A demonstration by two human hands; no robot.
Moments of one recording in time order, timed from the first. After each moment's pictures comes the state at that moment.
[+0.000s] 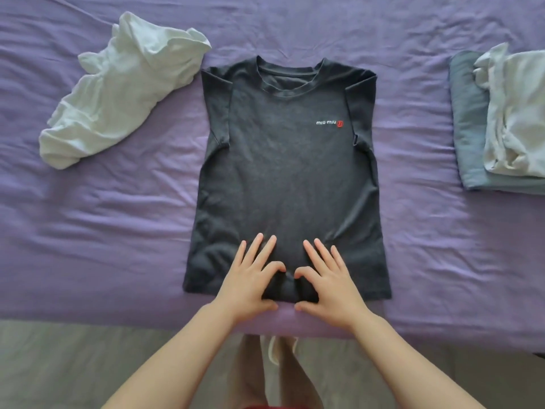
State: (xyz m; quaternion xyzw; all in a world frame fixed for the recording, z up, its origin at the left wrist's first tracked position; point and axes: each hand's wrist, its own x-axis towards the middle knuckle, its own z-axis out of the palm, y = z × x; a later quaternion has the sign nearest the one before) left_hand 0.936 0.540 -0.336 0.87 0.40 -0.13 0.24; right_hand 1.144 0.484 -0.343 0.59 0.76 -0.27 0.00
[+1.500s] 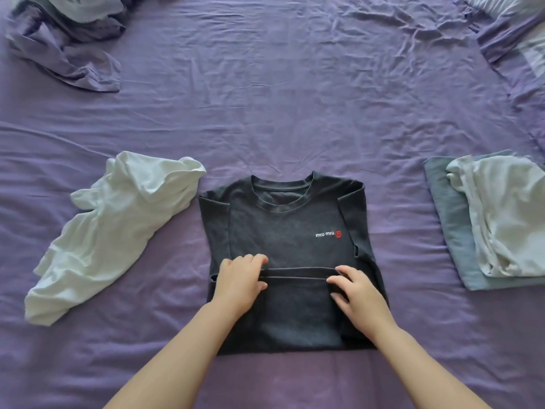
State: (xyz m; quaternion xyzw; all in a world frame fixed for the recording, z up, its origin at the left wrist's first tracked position) left_hand 0.964 0.795 -0.311 0.83 0.49 -0.11 0.24; right_hand 1.196 0.674 -0.312 0.75 0.61 -0.26 -0.07
